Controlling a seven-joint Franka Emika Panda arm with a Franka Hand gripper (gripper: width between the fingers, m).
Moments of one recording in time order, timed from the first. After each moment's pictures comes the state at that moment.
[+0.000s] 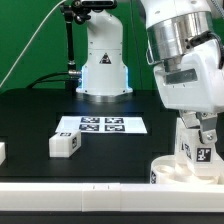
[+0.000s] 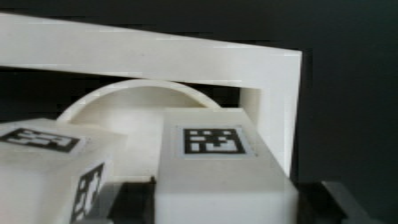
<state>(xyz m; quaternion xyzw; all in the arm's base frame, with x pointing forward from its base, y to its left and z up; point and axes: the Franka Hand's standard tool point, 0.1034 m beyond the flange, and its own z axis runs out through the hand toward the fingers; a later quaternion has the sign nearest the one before) 0.638 0.098 0.080 -0.71 0.68 -0.01 0.16</state>
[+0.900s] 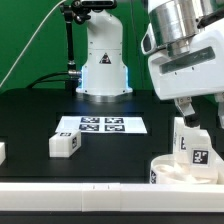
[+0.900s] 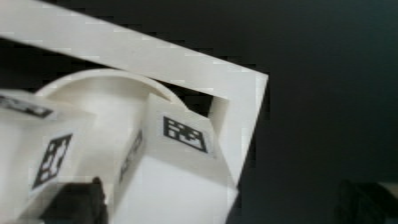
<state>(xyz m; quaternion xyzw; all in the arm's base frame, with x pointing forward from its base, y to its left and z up) 0.646 0.100 0.103 -0.81 0.55 -0.04 0.17</state>
